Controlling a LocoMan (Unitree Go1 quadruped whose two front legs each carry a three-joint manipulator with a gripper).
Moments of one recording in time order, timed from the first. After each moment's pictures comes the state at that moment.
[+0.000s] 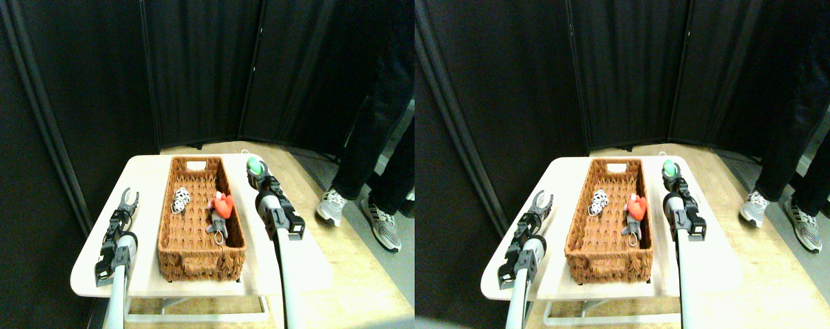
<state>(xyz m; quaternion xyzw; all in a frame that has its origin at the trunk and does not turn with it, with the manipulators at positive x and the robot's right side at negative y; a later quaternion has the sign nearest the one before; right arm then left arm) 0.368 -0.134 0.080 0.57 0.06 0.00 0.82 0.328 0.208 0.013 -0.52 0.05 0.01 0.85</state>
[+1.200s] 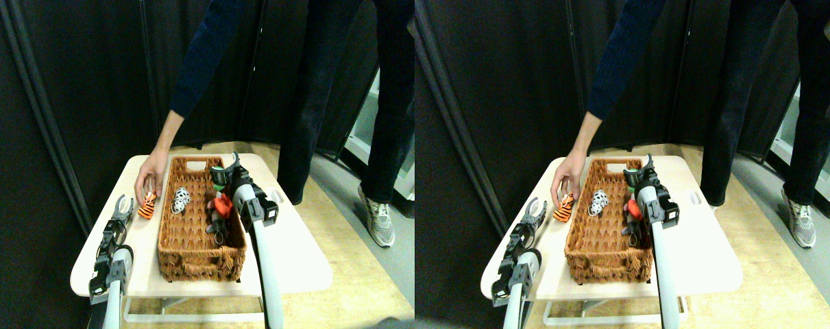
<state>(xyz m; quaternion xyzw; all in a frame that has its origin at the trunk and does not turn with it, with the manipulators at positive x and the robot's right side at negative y) 0.361 -0.054 0.090 0.58 0.16 0.10 0.79 0.311 0.216 0.011 -0.53 0.03 0.01 0.85</state>
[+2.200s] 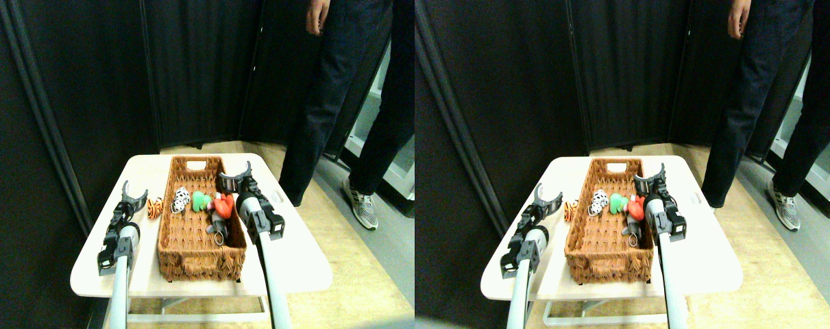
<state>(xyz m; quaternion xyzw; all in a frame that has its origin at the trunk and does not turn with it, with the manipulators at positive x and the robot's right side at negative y) 0.360 -0.084 0.070 0.61 0.12 0.05 0.78 0.341 0.186 0.021 -0.57 0.09 -0.02 0.81</state>
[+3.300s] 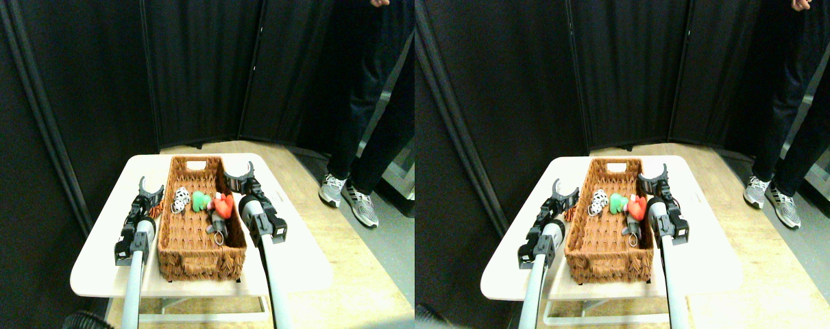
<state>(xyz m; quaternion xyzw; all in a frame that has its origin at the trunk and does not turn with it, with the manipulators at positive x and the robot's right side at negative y) 0.362 -0.092 0.071 0.61 0.10 0.05 0.78 0.347 0.147 0.021 -0.61 0.12 -0.04 0.79</state>
